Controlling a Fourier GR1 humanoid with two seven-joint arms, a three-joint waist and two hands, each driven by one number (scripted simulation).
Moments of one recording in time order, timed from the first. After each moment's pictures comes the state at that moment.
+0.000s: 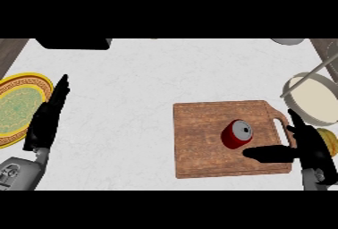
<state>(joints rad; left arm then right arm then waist) -0.20 0.54 -0.27 -1.41 0.15 0.36 0.03 -0.08 -0.41 0.23 -1.87 0.36 -0.21 1.25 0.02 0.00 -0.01</state>
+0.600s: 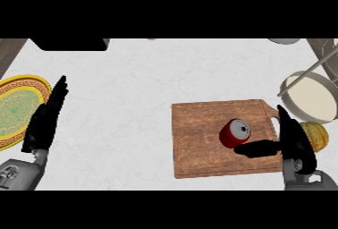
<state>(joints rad) -0.18 0.53 -0.25 -1.41 0.14 0.35 0.03 -0.14 -0.31 0.25 -1.79 0.53 -0.11 1.25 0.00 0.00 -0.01</state>
